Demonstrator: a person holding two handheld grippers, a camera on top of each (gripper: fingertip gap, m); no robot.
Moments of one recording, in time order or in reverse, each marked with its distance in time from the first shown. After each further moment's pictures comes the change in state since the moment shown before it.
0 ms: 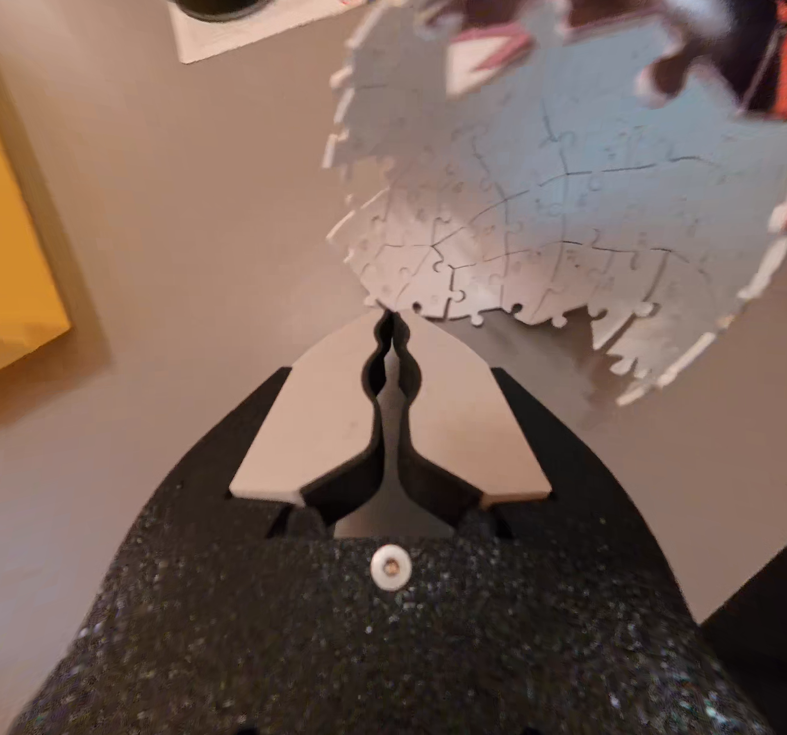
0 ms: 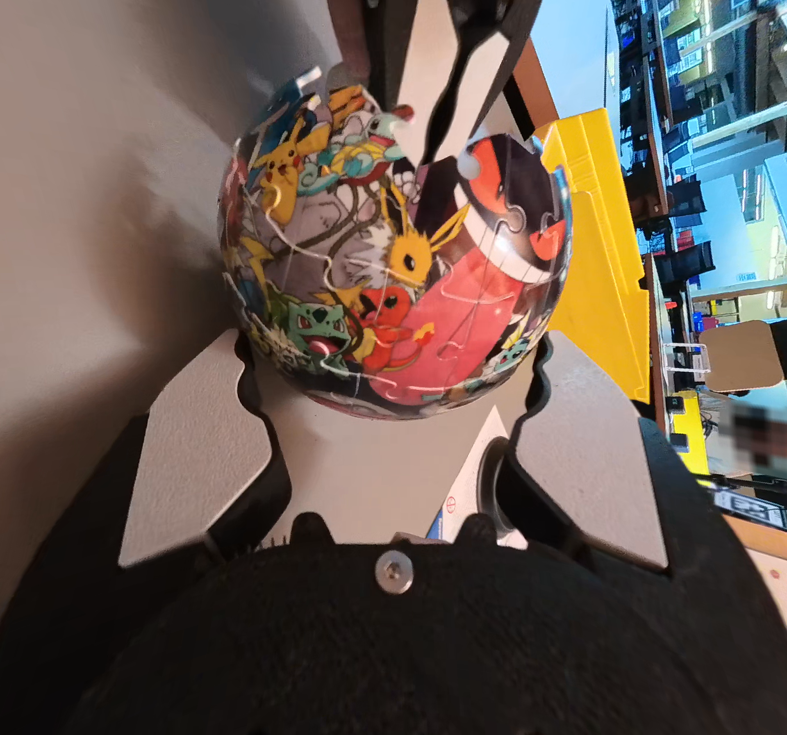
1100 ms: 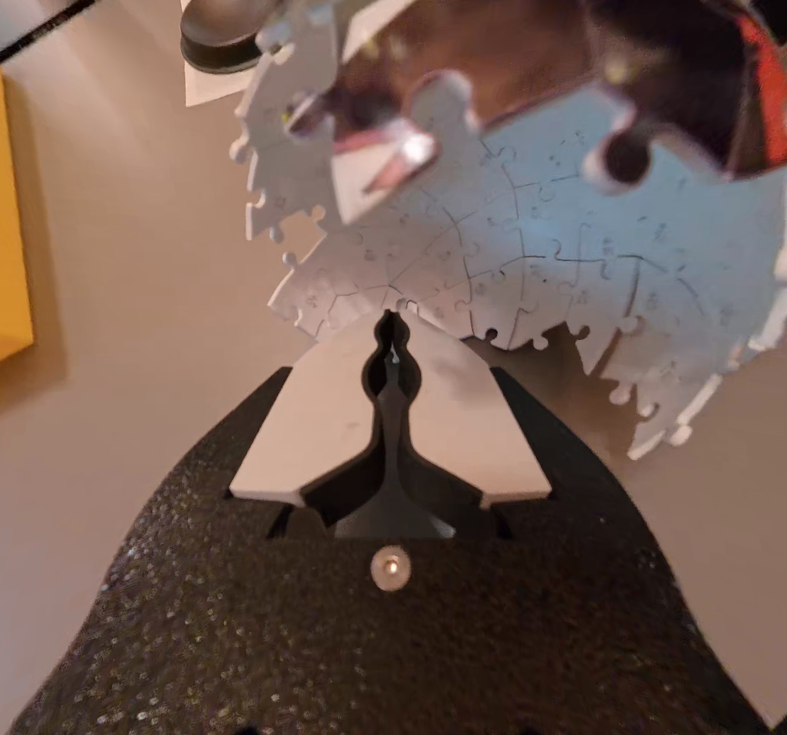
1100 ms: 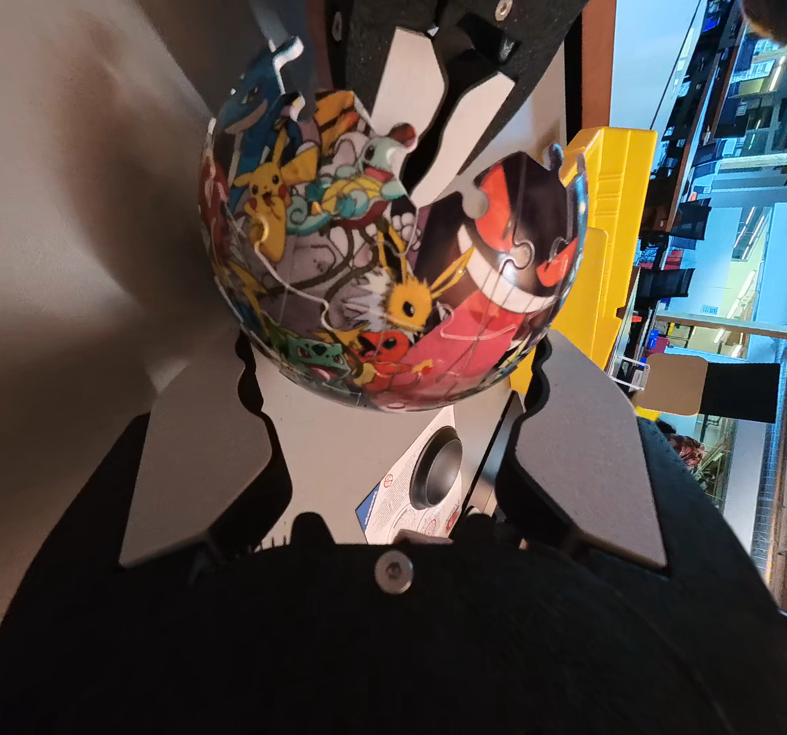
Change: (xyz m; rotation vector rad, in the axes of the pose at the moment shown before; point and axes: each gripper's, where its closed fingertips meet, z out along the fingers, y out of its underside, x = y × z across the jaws) left arm 0.019 0.001 0.016 0.146 -0.054 0.019; right arm 0.005 -0.012 0.011 -0.184 -0.073 -0.261
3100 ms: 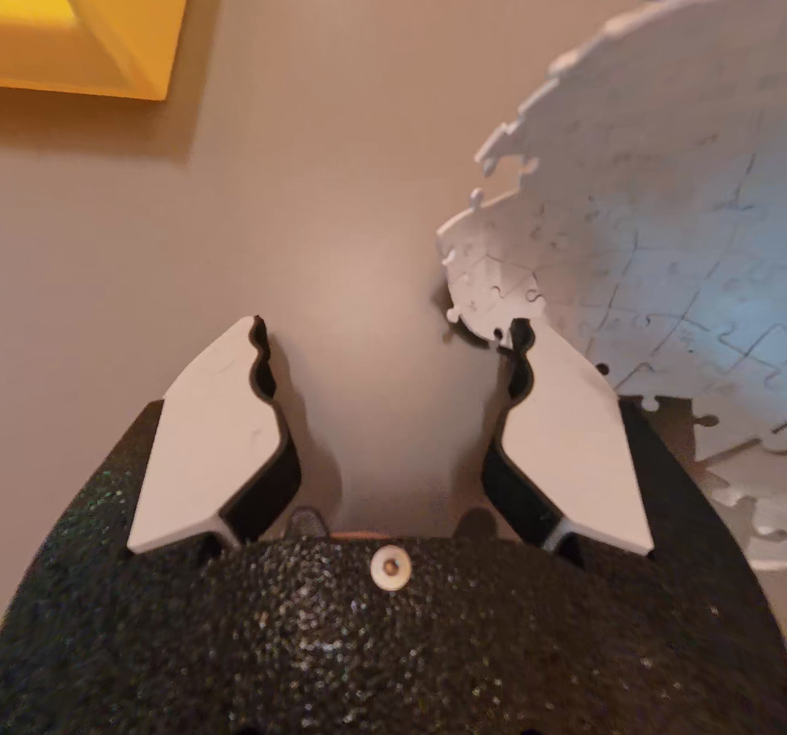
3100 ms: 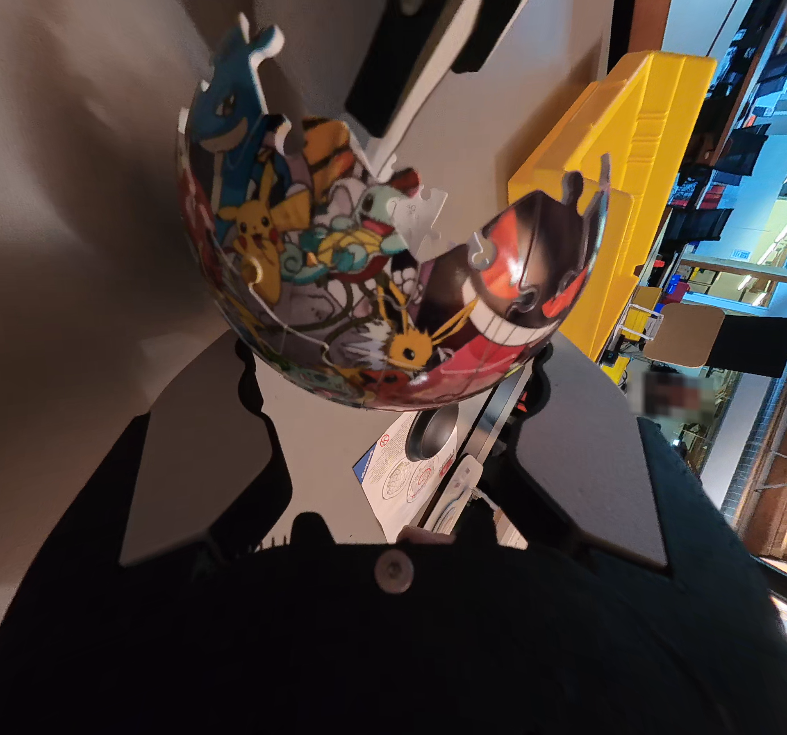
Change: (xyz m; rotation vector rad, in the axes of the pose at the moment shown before) left arm -0.049 0.038 -0.016 -0.169 -0.284 -0.478; right arm 0.005 0.008 0.004 -0.193 -0.040 -0.012
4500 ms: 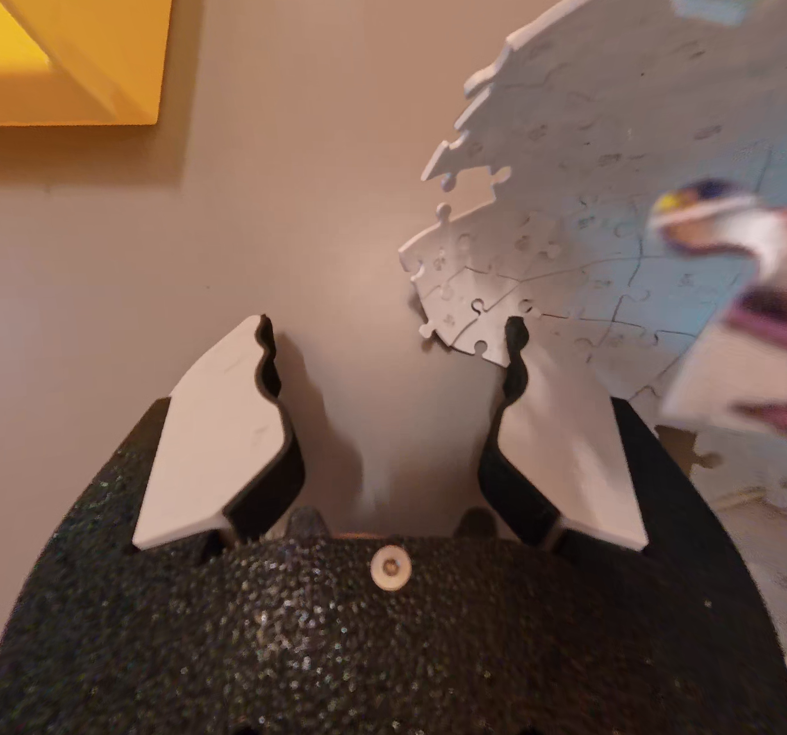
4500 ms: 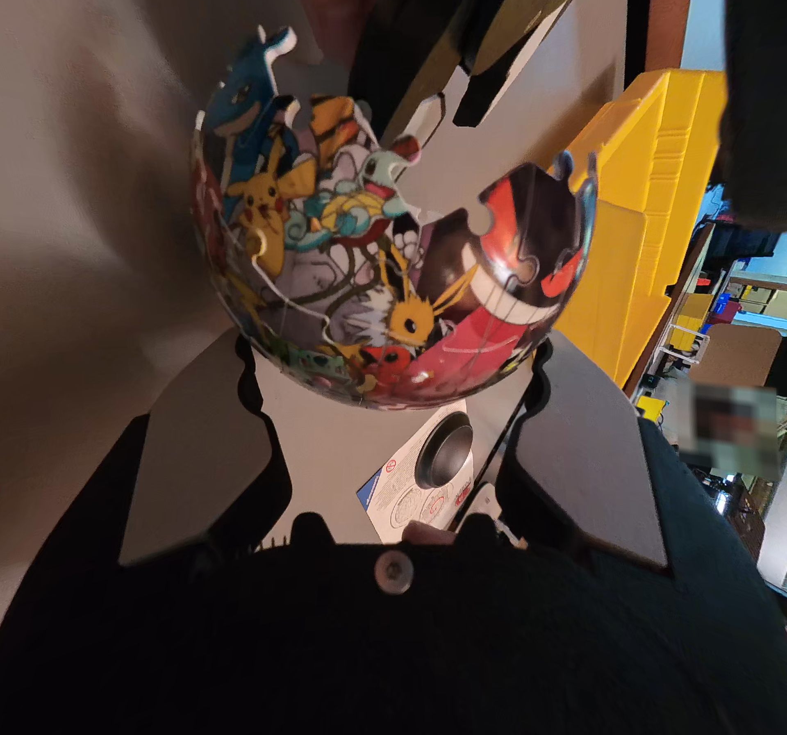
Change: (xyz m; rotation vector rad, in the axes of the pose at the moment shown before) left arm 0.000 -0.004 0.007 -0.063 -0.056 0.079; right arm 0.005 -0.009 0.008 0.061 -0.076 0.041
